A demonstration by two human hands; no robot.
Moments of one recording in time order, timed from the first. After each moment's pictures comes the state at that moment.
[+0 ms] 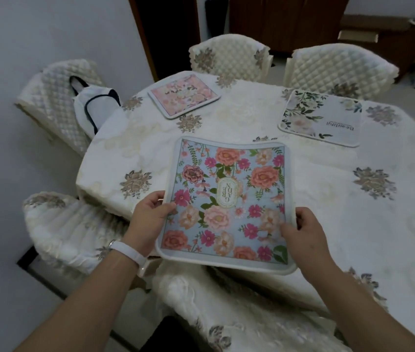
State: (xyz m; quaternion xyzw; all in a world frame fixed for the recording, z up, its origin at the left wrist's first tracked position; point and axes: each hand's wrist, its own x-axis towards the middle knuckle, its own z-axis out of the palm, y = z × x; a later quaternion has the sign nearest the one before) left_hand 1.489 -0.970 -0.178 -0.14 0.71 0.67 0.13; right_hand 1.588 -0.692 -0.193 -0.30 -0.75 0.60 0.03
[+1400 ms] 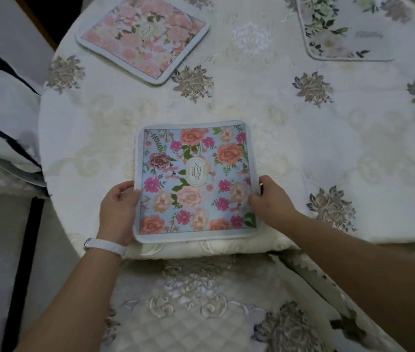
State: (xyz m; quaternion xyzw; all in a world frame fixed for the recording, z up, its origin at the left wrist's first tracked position) left_hand 1.150 -1.210 -0.334 -0.11 0.76 0.58 0.26; right_hand 1.324 -0.952 -0.317 -0.45 -0.80 0.38 -0.11
